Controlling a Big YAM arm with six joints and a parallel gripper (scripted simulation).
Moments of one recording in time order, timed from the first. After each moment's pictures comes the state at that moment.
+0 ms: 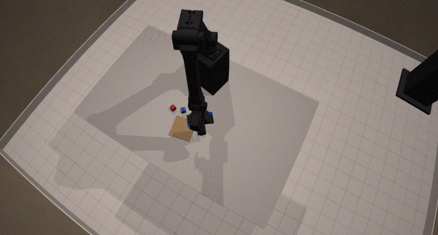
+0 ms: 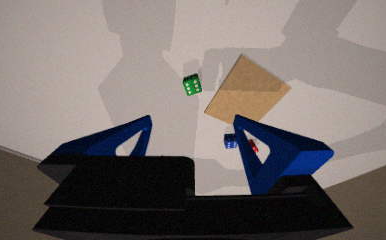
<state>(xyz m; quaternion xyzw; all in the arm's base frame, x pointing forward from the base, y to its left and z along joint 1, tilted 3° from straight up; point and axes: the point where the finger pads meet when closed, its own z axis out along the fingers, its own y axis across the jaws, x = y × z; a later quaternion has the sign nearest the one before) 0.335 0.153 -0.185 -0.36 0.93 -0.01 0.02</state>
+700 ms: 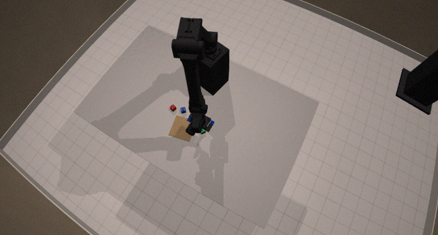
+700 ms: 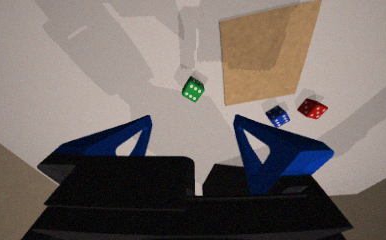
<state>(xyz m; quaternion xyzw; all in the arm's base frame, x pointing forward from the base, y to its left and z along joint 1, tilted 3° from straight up) 0.337 0.154 -0.209 -0.04 1.00 0.00 0.03</state>
